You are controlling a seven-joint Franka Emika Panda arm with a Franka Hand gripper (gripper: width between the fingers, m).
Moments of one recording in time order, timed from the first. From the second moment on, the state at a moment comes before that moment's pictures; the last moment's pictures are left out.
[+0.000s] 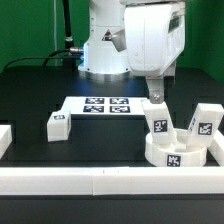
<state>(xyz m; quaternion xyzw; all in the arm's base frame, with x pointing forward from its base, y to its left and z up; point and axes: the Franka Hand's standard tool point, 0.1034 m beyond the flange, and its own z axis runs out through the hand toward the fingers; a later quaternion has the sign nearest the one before) 0.616 0.036 0.118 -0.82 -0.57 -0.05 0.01</state>
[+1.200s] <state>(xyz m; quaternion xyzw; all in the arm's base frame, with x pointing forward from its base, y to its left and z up) 0.613 0.037 0.091 -0.80 -0.60 -0.05 0.00</state>
